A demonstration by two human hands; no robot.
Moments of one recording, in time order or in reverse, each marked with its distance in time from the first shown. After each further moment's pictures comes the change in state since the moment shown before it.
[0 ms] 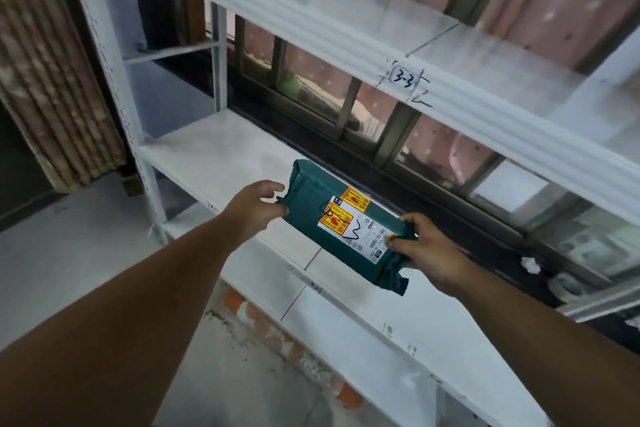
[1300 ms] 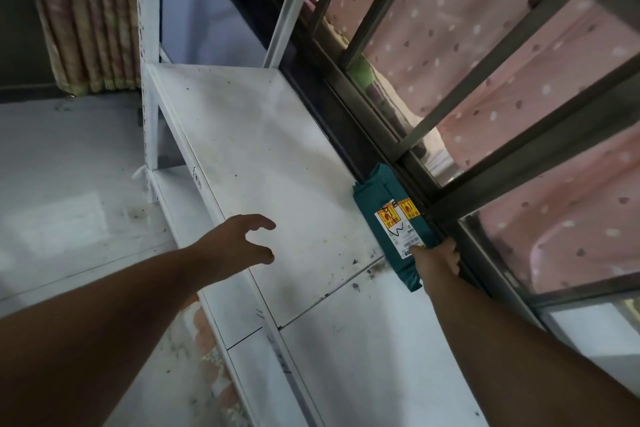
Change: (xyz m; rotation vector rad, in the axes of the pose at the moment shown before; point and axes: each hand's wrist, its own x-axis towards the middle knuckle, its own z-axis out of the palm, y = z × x) left_hand 0.147 -0.164 0.047 -0.033 0.090 -0.196; right_hand 0.379 0.108 0.028 -0.664 0.436 0.166
